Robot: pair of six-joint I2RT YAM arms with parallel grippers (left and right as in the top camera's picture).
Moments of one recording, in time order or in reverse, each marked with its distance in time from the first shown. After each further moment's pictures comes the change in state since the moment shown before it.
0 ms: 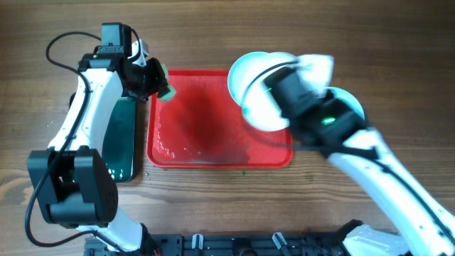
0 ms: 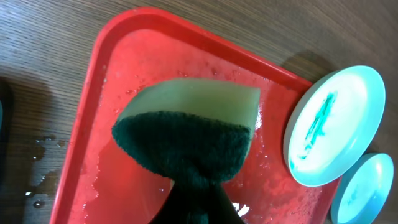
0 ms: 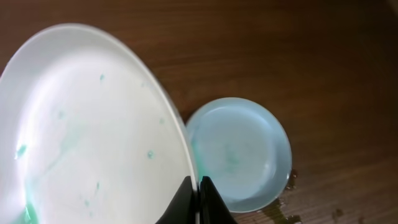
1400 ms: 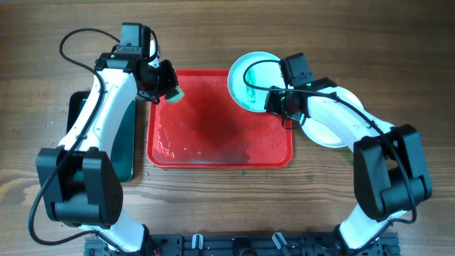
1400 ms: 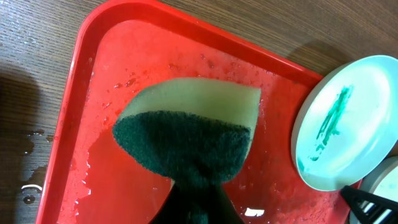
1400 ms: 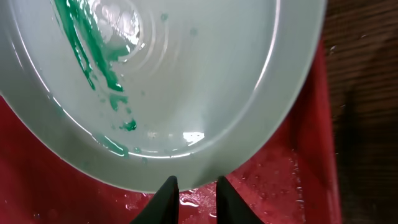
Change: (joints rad) left arm -0.088 0.000 -0.002 0.005 -0.101 -0.044; right arm -0.237 0.481 -0.176 0.505 -0.783 0.001
